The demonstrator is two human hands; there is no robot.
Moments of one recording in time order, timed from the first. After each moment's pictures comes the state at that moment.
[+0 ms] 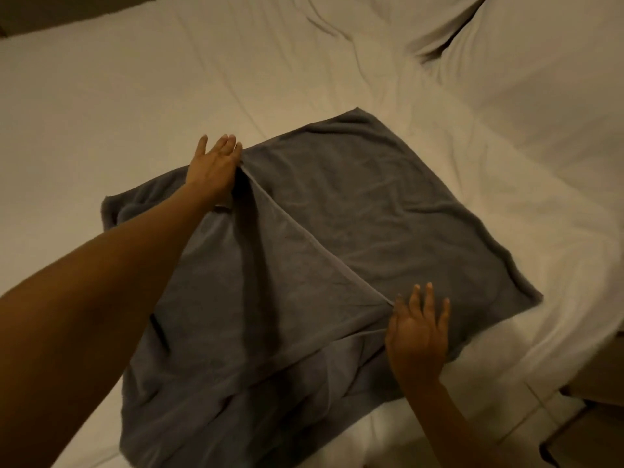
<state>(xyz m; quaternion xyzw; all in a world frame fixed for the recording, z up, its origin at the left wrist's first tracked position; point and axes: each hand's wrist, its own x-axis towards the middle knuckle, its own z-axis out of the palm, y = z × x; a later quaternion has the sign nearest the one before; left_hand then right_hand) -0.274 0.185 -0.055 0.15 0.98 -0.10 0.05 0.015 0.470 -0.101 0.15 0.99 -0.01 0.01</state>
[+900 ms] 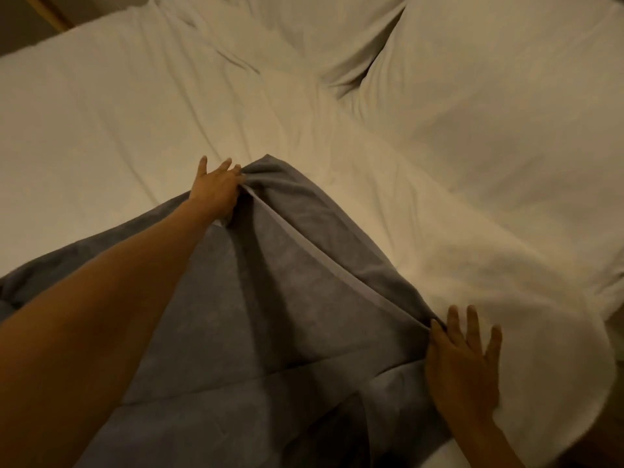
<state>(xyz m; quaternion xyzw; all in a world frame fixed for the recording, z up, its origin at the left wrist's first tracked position) -0.440 0.421 -0.108 0.21 0.97 -0.12 0.09 -0.101 0.710 -0.134 0.22 0.97 0.00 0.12</state>
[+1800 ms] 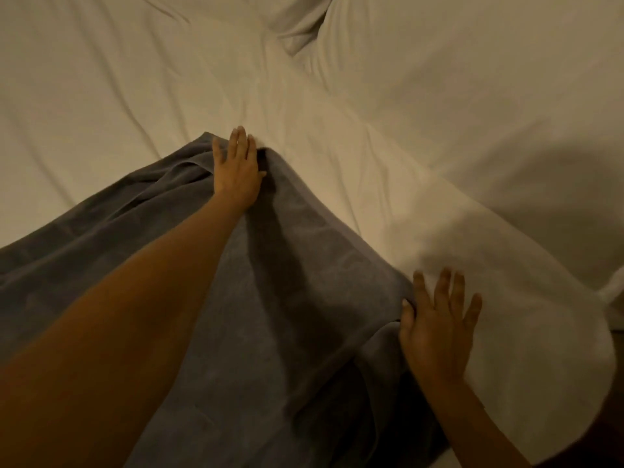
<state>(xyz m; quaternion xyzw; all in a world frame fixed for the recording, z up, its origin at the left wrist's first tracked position) -0.472 0.558 -0.190 0.17 0.98 -0.12 0.08 -0.162 0.758 -0.178 0.29 0.95 -0.03 0.09</state>
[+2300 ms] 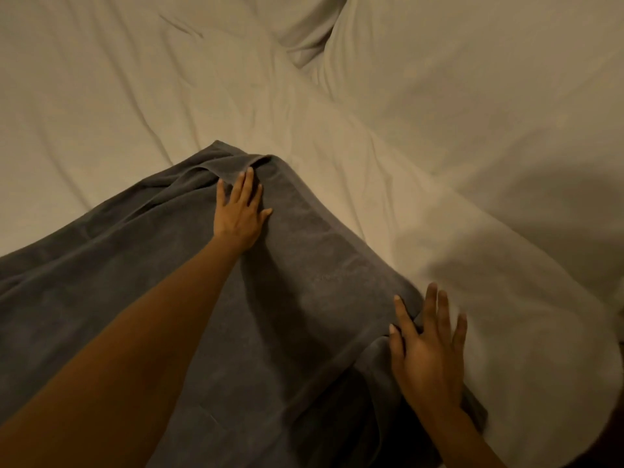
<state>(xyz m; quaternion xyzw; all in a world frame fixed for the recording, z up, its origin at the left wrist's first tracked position) -0.424 0.525 -0.217 0.20 0.97 -0.13 0.09 -0.136 0.742 -0.184 0.21 0.97 -0.05 0.09</state>
